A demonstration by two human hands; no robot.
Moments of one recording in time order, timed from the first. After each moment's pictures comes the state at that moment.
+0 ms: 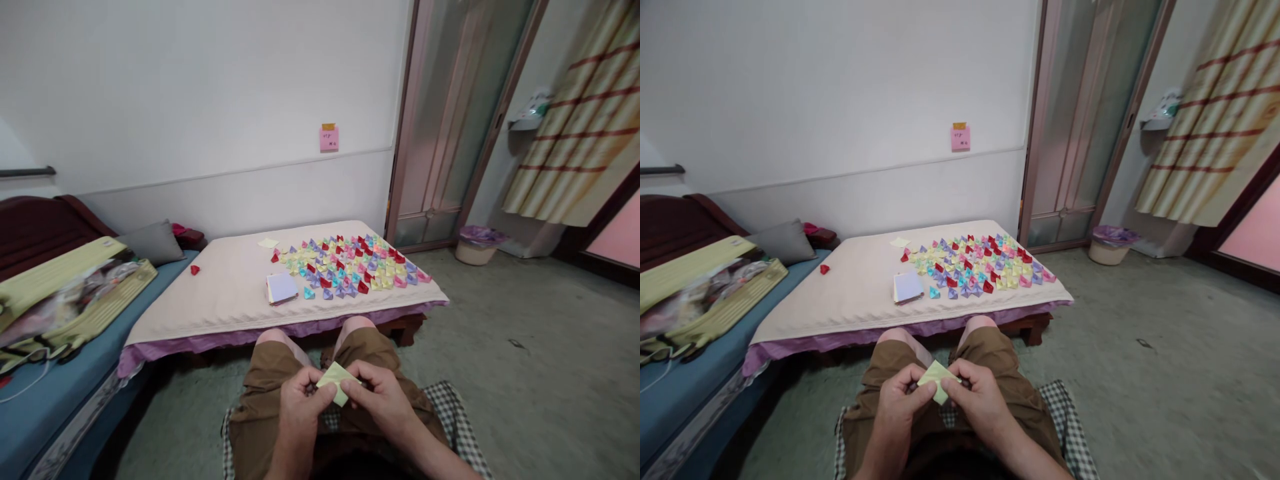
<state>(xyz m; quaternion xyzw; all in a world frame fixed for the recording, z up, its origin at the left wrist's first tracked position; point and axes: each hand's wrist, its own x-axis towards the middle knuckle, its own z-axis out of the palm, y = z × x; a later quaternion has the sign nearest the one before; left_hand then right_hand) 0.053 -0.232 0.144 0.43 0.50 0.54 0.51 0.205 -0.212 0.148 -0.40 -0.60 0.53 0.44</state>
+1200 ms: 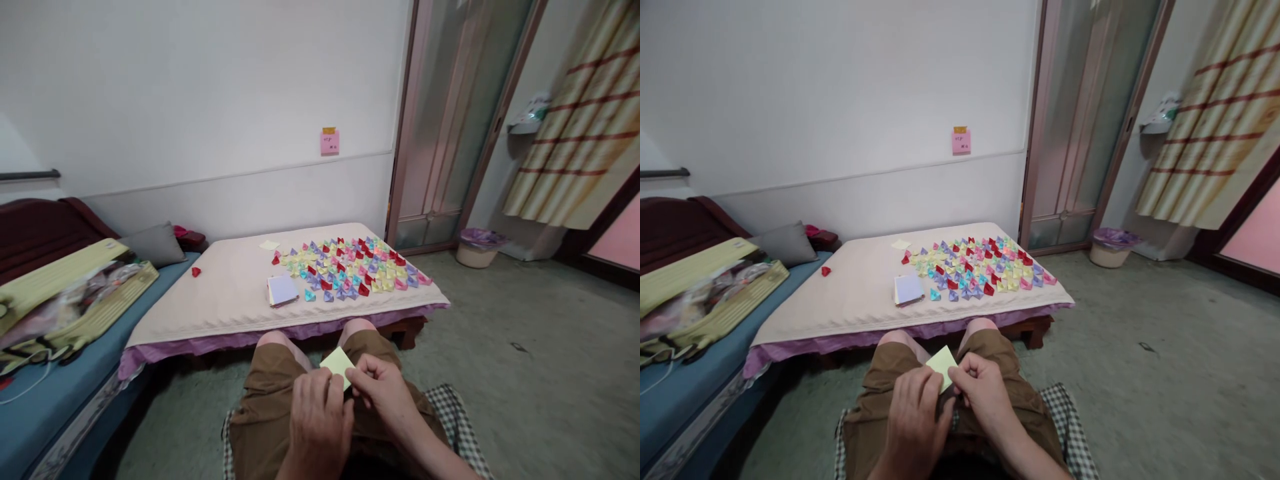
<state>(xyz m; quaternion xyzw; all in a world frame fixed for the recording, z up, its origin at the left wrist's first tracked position) 0.066 -0.246 0.136 0.76 0.47 0.41 -0.18 0.200 -0.204 0.147 -0.48 -0.48 0.55 0.47</state>
